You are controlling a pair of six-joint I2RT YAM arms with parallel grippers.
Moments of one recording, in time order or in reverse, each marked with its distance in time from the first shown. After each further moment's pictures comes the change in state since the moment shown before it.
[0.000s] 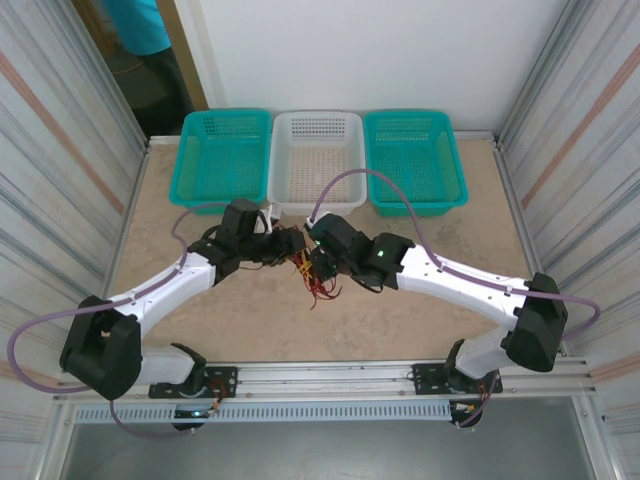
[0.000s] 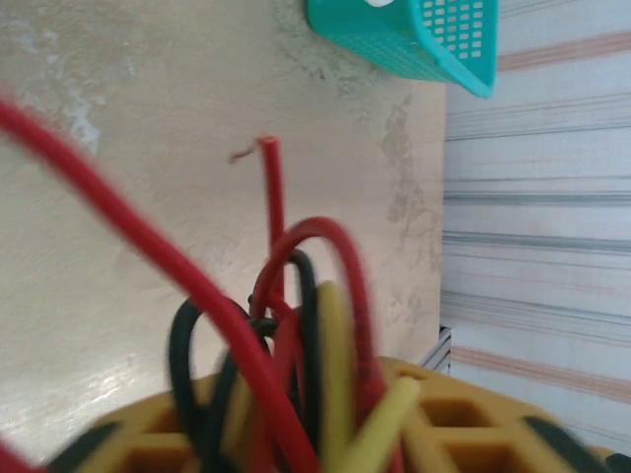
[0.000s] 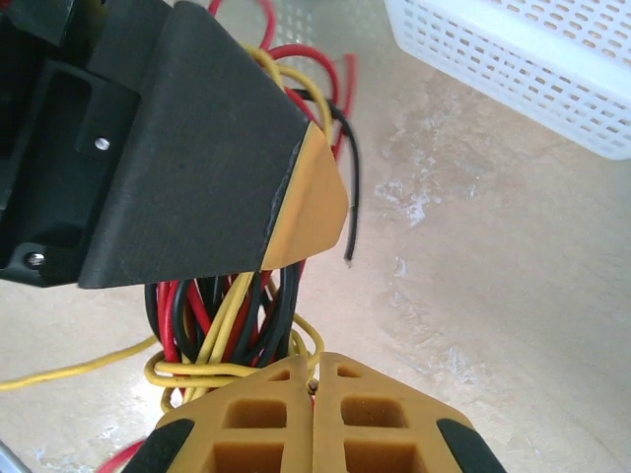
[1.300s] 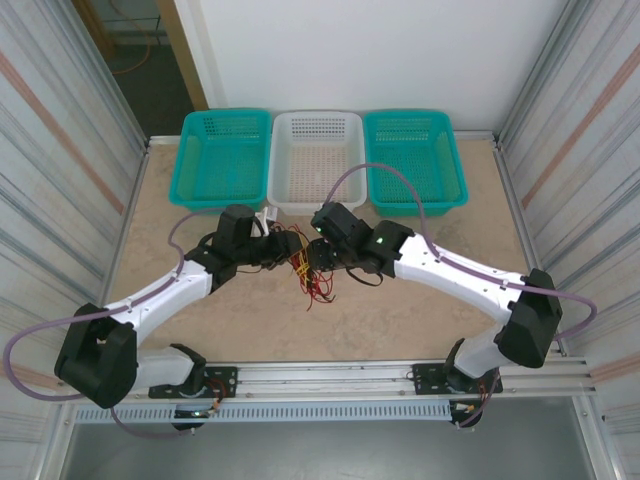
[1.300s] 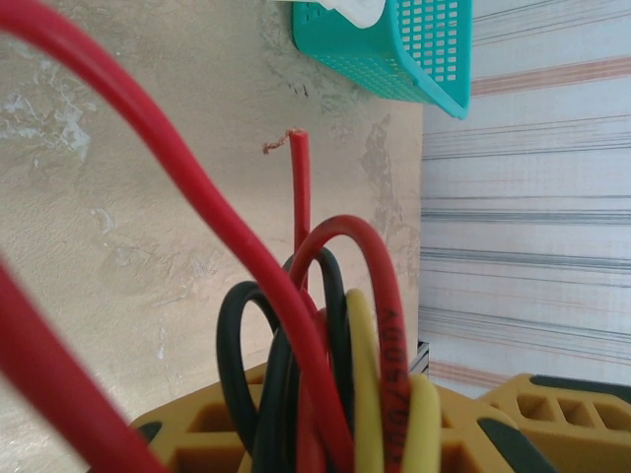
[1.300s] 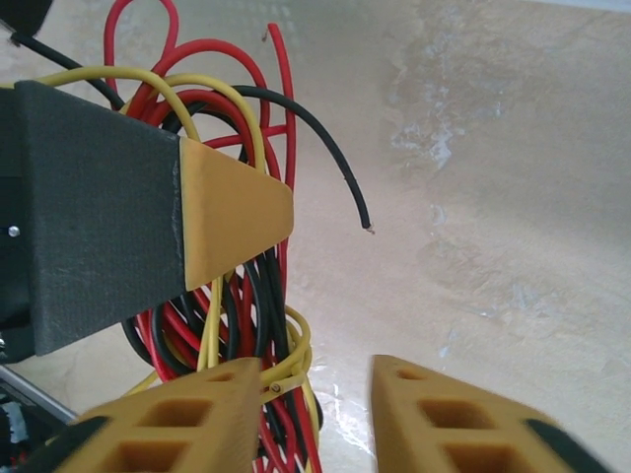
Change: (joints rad) left arm 0.000 -0.049 -0.070 0.084 -0.022 -0.064; right arm -0.061 0.047 0.073 -0.091 -0.129 0.298
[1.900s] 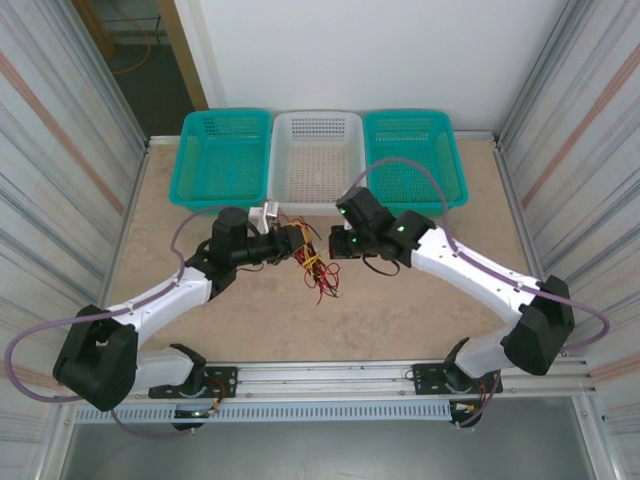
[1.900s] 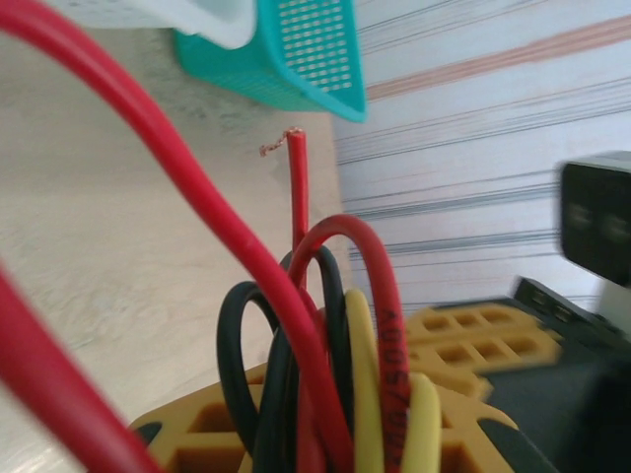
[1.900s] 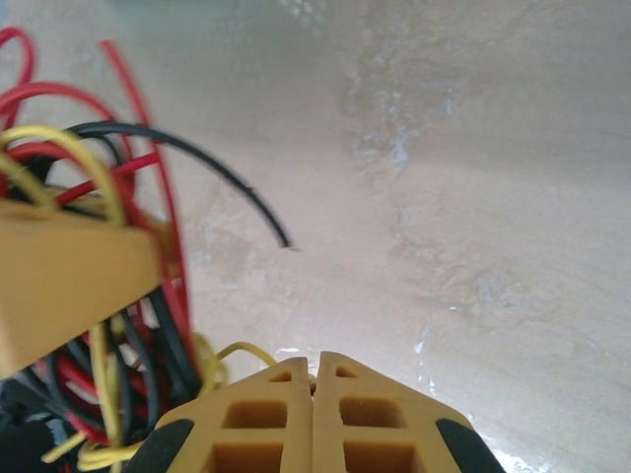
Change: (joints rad) left arm 0.000 -0.015 -0.082 0.312 0.089 -0.056; right arm -0.178 -0.075 -0.060 0.008 -0.143 0.016
